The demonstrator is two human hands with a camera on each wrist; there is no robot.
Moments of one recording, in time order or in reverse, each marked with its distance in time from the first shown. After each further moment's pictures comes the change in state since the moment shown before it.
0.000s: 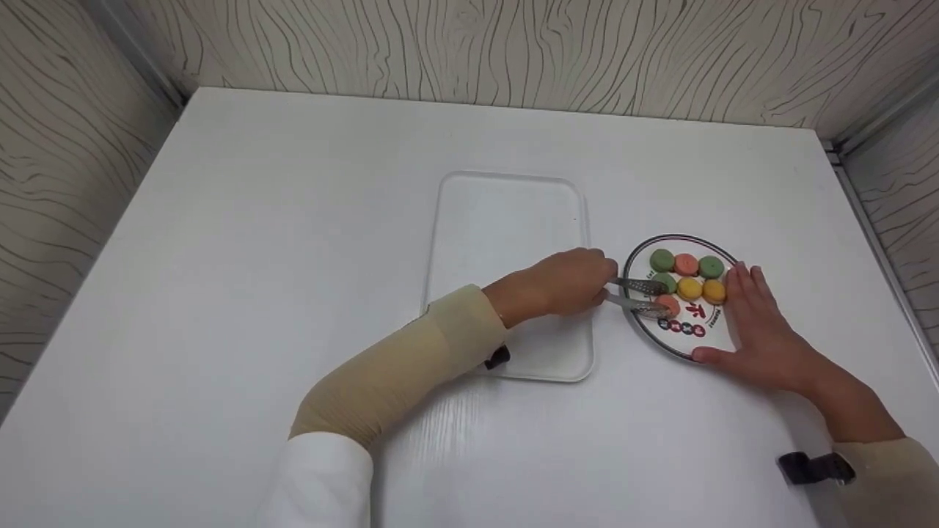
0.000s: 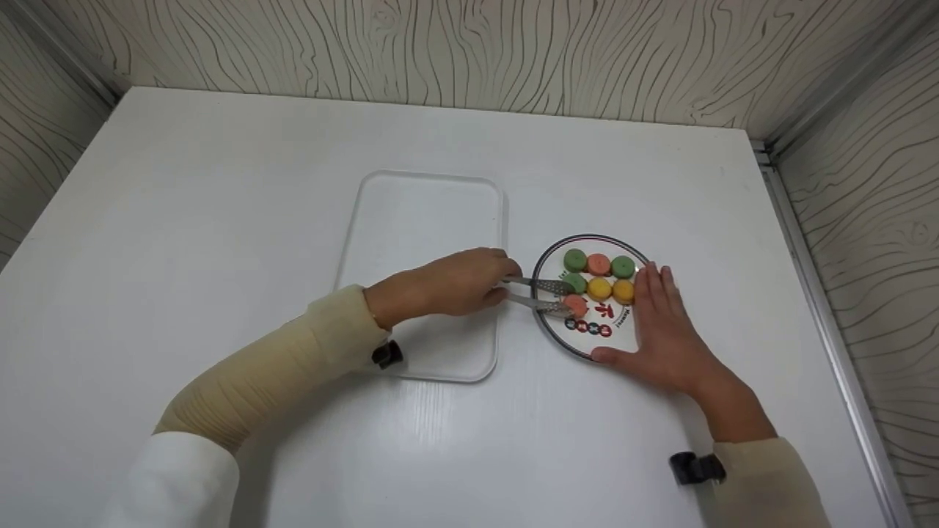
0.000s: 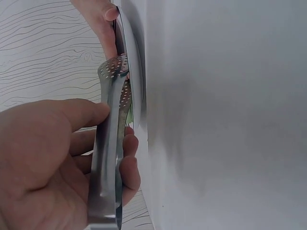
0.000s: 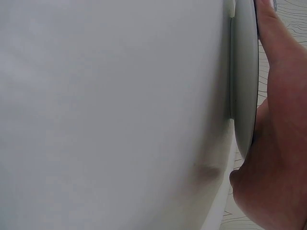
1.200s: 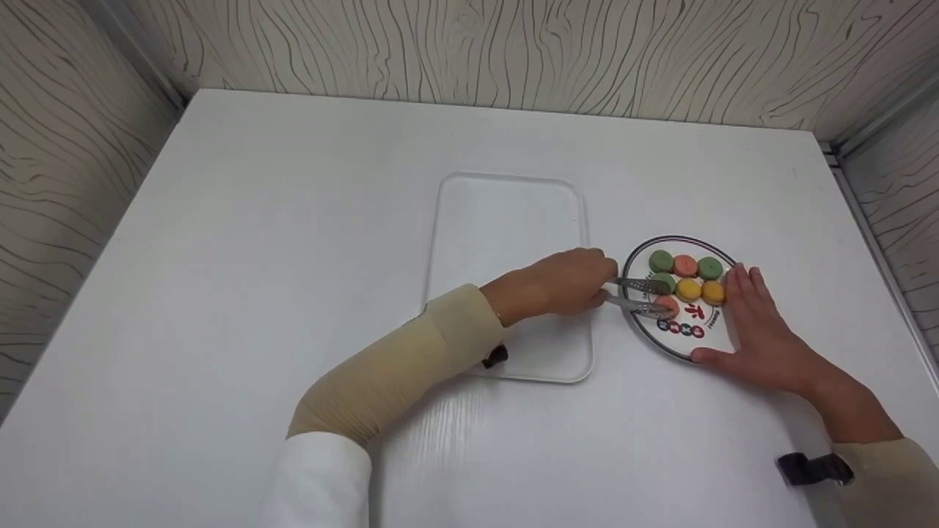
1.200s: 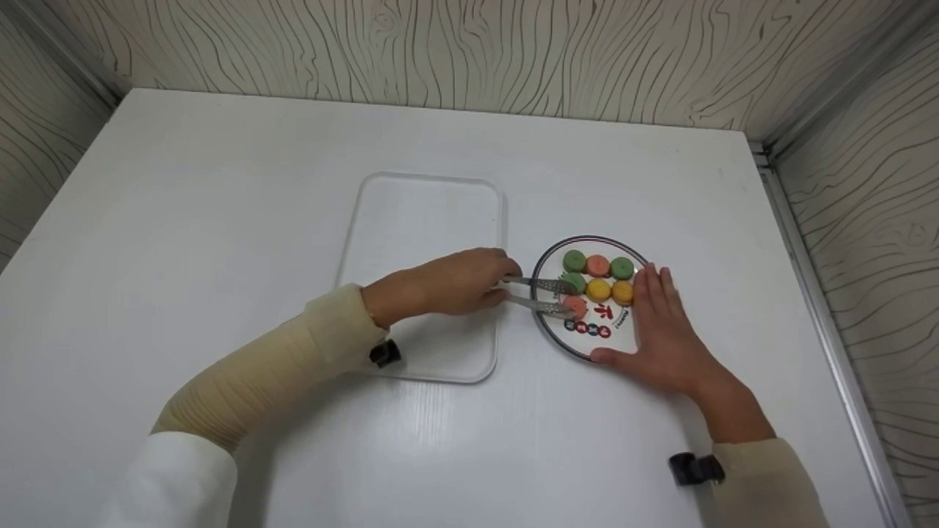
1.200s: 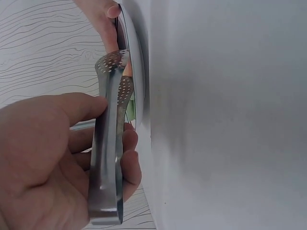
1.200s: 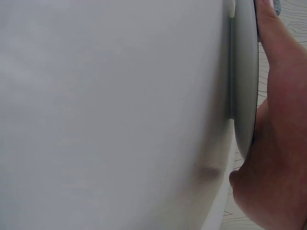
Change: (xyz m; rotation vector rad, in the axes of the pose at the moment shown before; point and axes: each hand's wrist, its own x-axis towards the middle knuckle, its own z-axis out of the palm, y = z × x) left_hand -0.003 0.002 -0.007 -0.046 -0.016 -0.007; right_hand 0.000 -0.001 0.001 0.001 0.010 0.014
